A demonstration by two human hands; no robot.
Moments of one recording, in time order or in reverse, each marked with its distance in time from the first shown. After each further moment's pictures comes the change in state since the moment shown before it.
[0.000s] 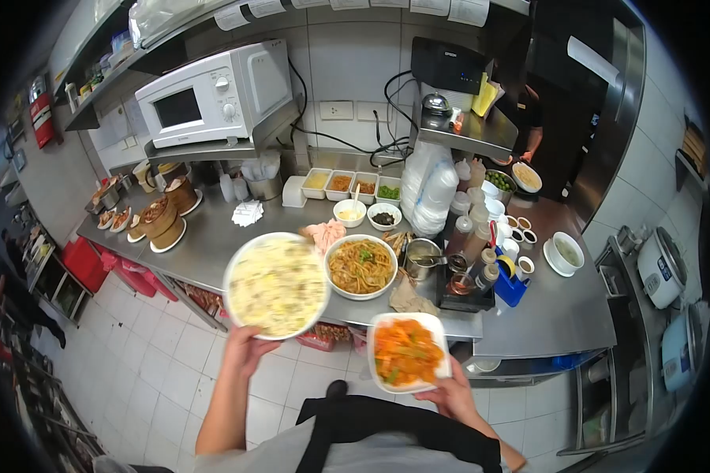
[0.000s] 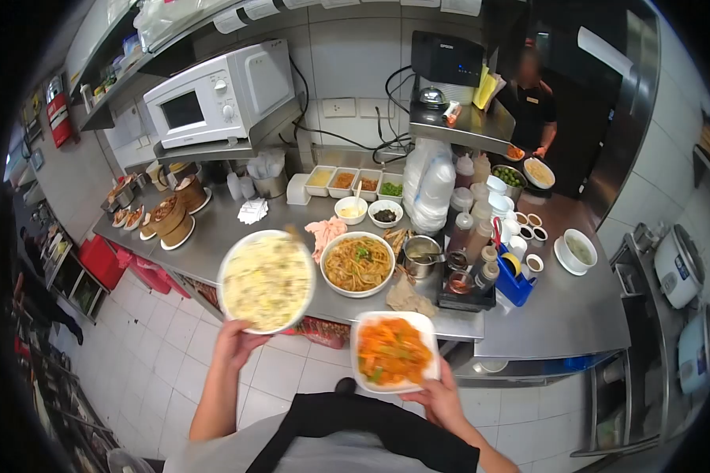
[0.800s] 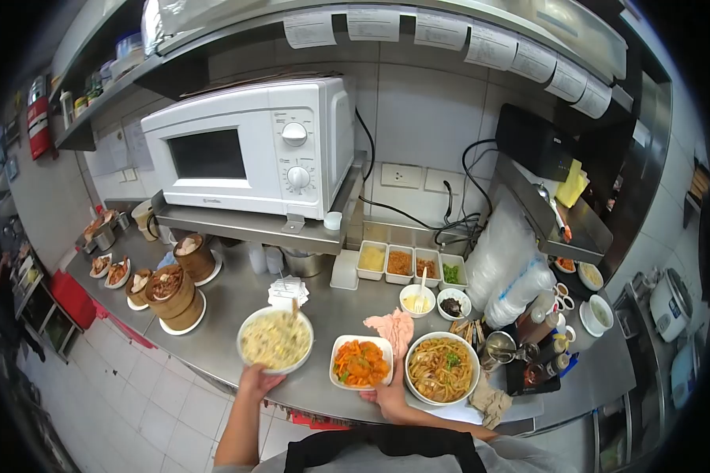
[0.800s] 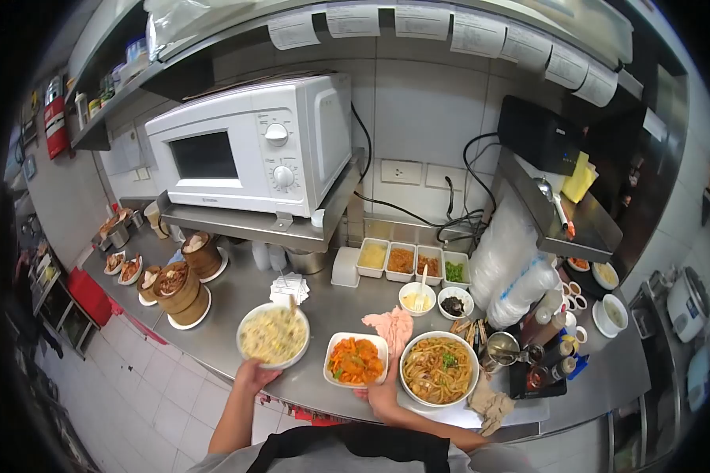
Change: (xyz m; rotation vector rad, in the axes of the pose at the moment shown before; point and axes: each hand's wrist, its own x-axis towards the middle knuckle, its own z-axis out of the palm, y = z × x) left_hand 0.291 0.043 -0.236 -0.195 0.195 -0.203; right_hand 0.345 0.165 0.224 -0.173 0.116 0.015
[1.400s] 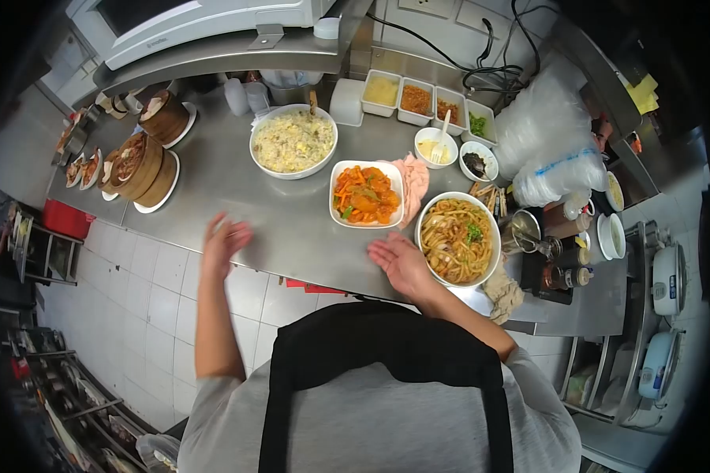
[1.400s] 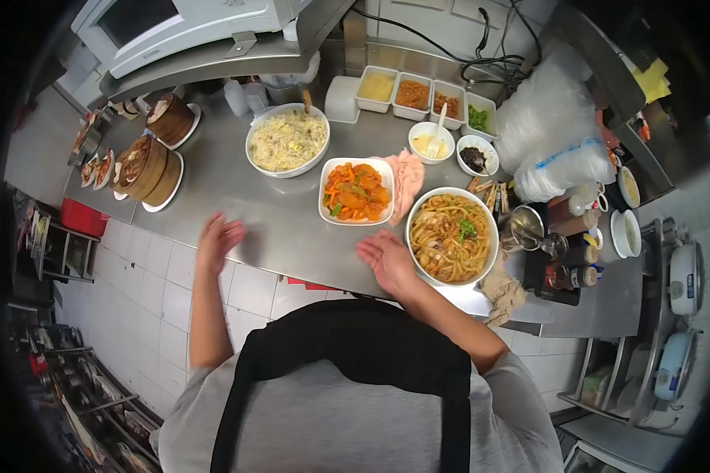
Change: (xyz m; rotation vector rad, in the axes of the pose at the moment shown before) left_hand -0.019 0.032 0.008 0.412 0.121 0.210; right_hand 0.011 -0.018 -0.016 0.349 -0.010 0.324
